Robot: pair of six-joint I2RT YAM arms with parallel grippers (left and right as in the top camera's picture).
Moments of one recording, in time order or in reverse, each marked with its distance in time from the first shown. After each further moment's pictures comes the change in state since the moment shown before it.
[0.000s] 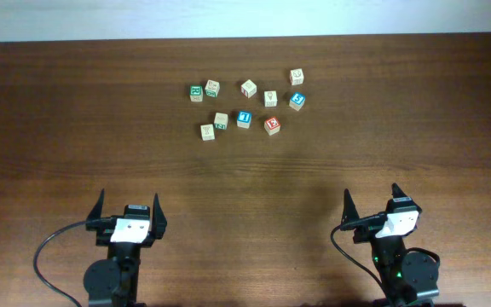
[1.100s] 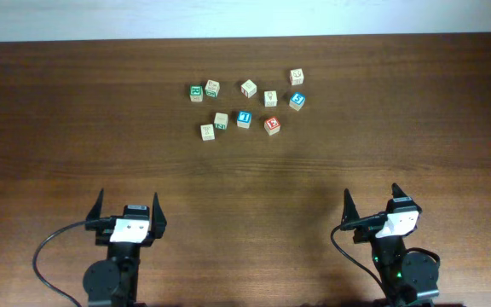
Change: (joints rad) left arm 0.000 0.000 0.000 0.019 0.000 0.000; right arm 0.000 0.000 0.000 0.003 0.000 -0.001
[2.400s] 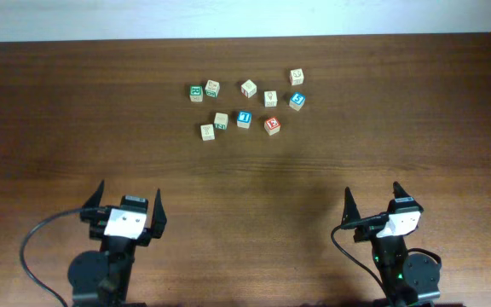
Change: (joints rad) left arm 0.000 0.180 0.242 -0.140 0.087 -0.008; right arm 0.000 0.000 0.000 0.031 0.000 0.000
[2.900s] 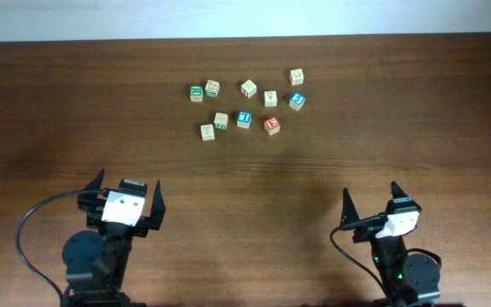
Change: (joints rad) left arm 0.000 0.187 0.111 0.001 0.012 0.000; right arm 0.000 0.000 0.000 0.000 -0.025 0.000
